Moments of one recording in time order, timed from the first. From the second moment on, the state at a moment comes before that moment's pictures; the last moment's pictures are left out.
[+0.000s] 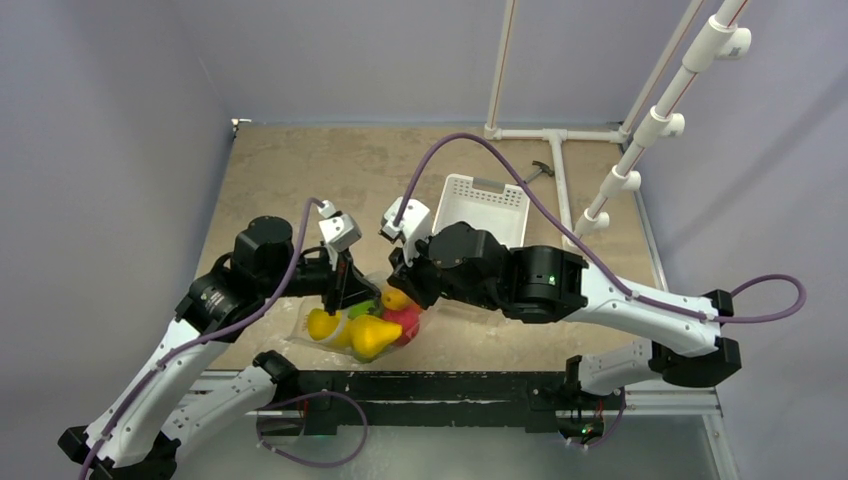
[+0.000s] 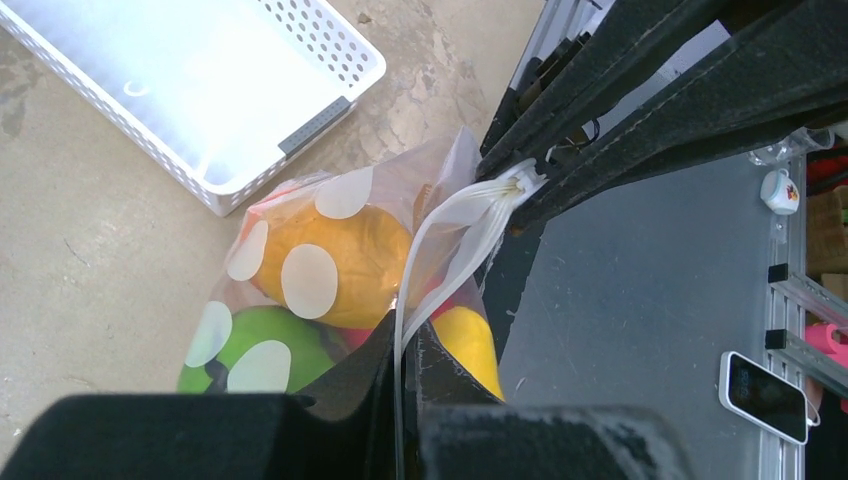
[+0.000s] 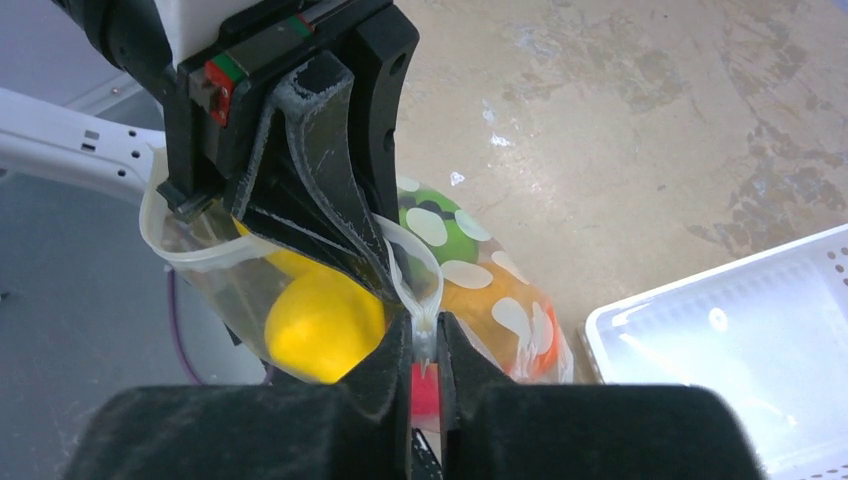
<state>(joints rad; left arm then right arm) -0.62 0.74 1.02 -0.74 0.61 -0.13 1.35 1.34 1.61 -0.74 0.30 0.22</state>
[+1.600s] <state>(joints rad) -0.62 0.67 1.09 -0.77 0.82 -0.13 1.35 0.94 0.87 0.23 -0.09 -0.24</state>
